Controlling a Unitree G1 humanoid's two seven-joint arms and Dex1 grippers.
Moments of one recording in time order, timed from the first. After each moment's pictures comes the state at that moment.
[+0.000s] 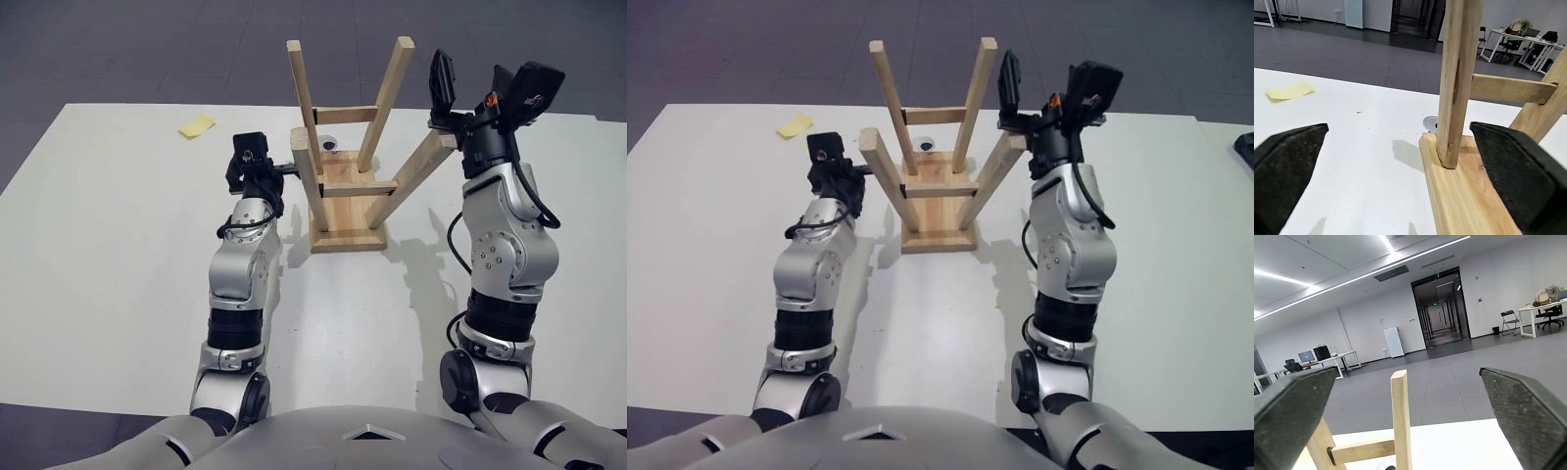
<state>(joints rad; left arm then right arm) -0.37 -0.13 0.04 -0.11 -0.08 0.56 0.20 -0.46 -0.05 -0.23 -0.29 0.42 0.44 -0.02</state>
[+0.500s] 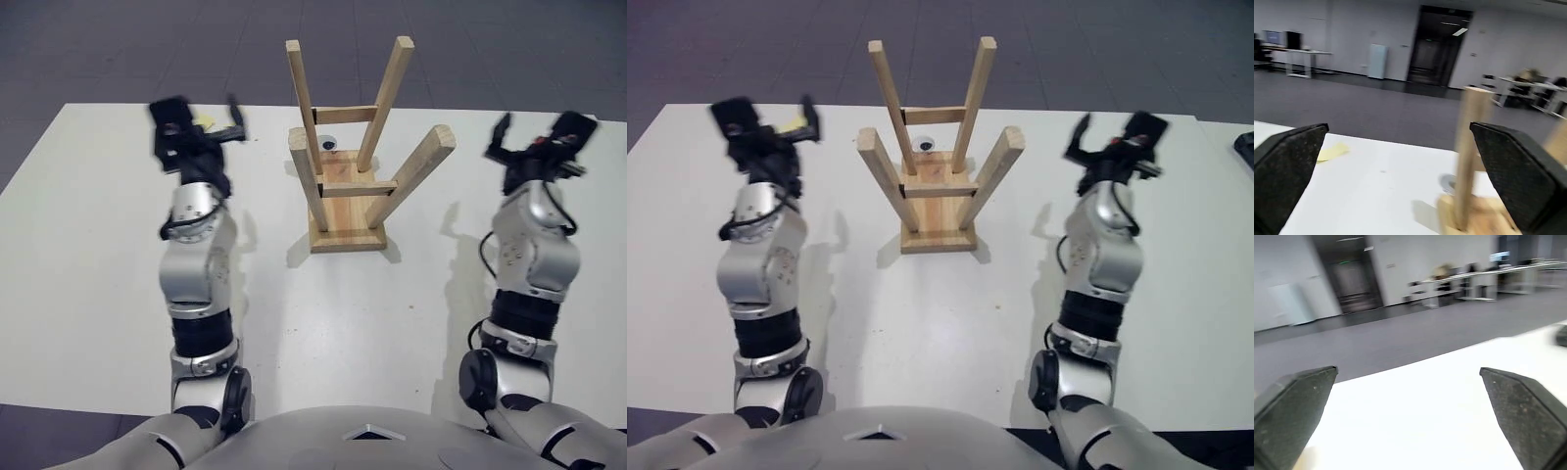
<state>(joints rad) -0.35 -0.03 -0.11 -0.40 -0.07 0.61 0.17 -0.35 -0.08 -0.14 -0.24 0.22 0.54 -0.20</state>
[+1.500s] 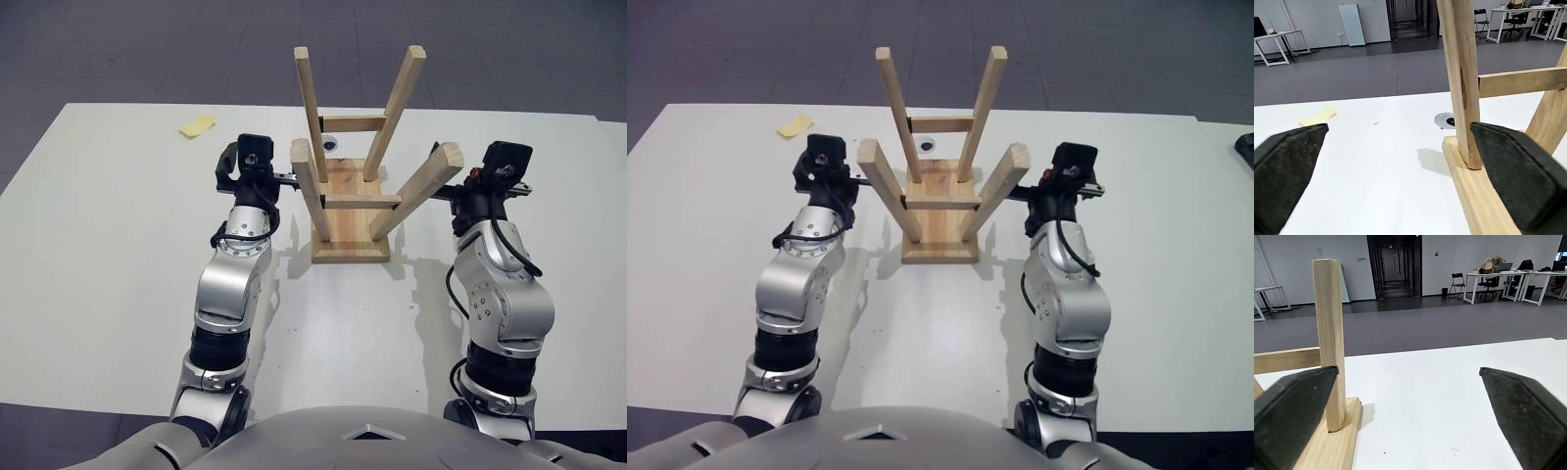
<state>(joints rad) -0.31 -0.08 -0.10 -0.33 0.01 0.73 0.19 -0.19 -0.05 -0.08 -0.49 0.14 0.71 -0.17</state>
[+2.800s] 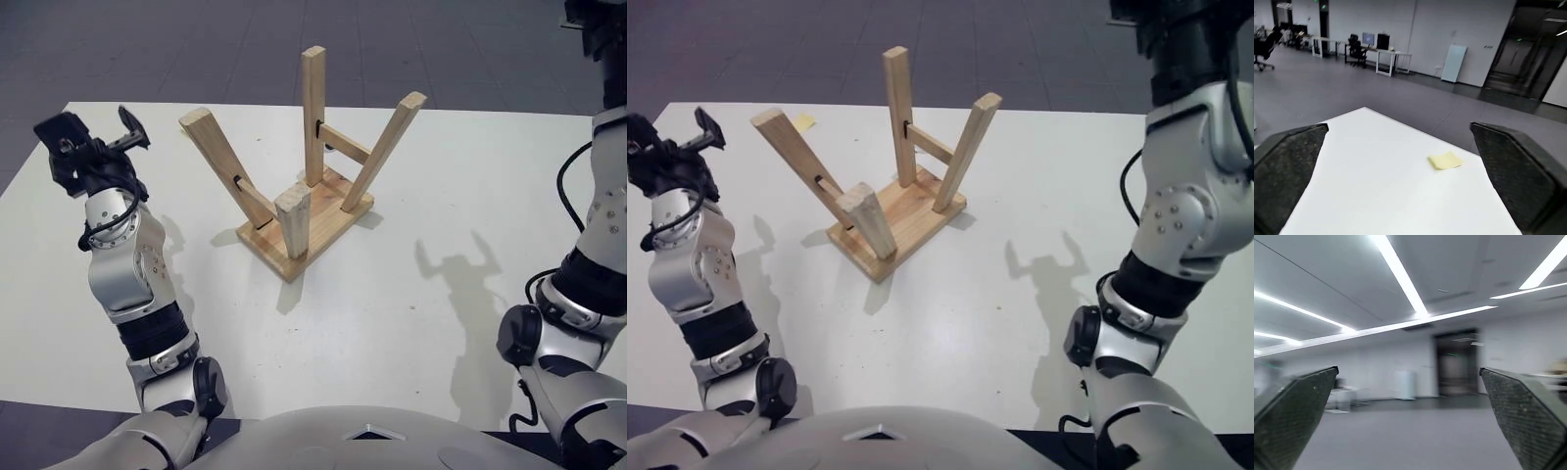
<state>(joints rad) -0.35 0.14 0.35 -0.40 -0.10 0.53 0.20 -0.67 -0.45 -0.33 -0.18 0.41 0.46 0.01</state>
